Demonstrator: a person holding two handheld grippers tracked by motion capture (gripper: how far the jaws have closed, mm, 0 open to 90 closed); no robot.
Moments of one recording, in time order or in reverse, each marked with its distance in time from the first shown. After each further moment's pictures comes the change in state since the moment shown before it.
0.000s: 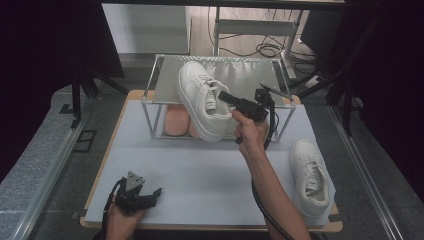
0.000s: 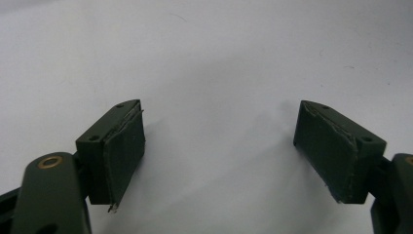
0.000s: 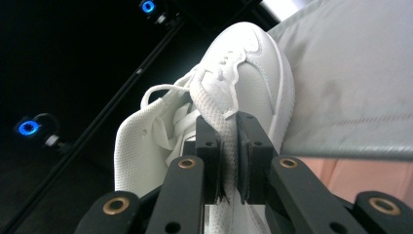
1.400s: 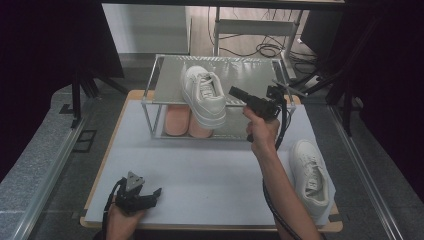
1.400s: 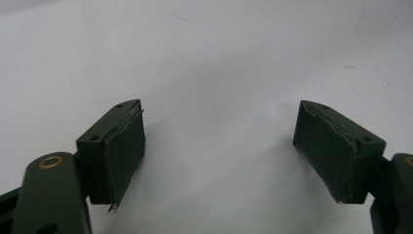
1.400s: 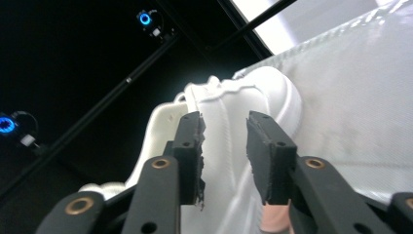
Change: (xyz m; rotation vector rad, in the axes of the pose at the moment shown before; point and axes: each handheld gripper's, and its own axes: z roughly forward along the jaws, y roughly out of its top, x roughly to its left) left arm -0.001 0.000 0.000 -0.002 0.002 -0.001; right arm -0.002 0.015 -0.027 -0.051 -0.030 -0.140
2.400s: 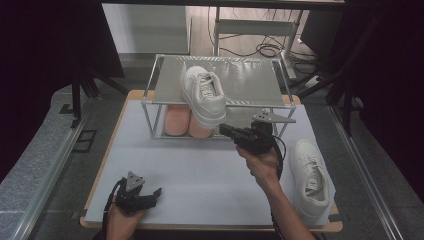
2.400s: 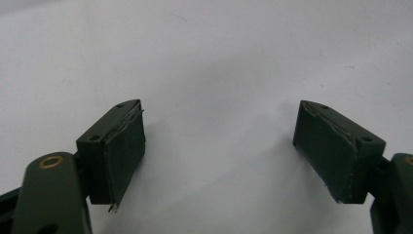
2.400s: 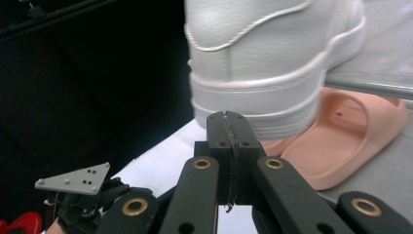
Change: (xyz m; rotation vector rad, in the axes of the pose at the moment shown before) left arm 0.000 0.000 0.000 0.000 0.001 -0.001; right arm 0.040 -0.069 -0.030 0.207 0.050 -0.399
